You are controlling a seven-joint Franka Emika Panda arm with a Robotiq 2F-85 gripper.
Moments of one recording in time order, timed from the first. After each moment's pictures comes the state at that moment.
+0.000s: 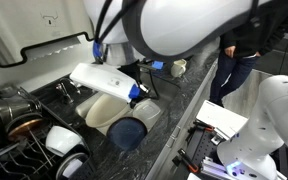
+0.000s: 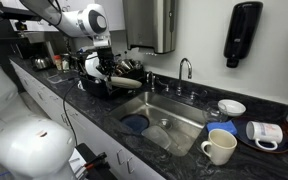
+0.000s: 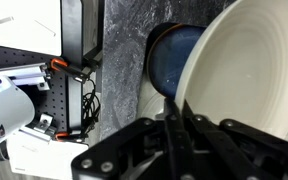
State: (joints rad) arm 0.31 -0.22 0.25 -2.23 -0.03 1.94 1.98
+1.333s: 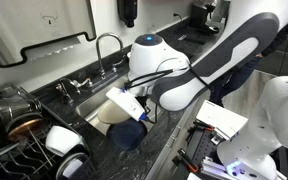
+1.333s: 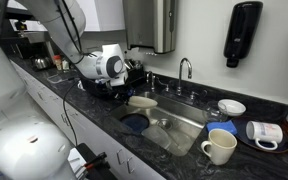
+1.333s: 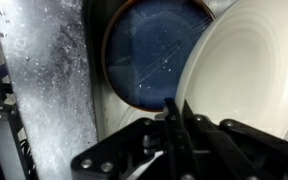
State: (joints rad) arm 0.15 -0.09 0.24 -2.59 -0.11 2.66 2.05
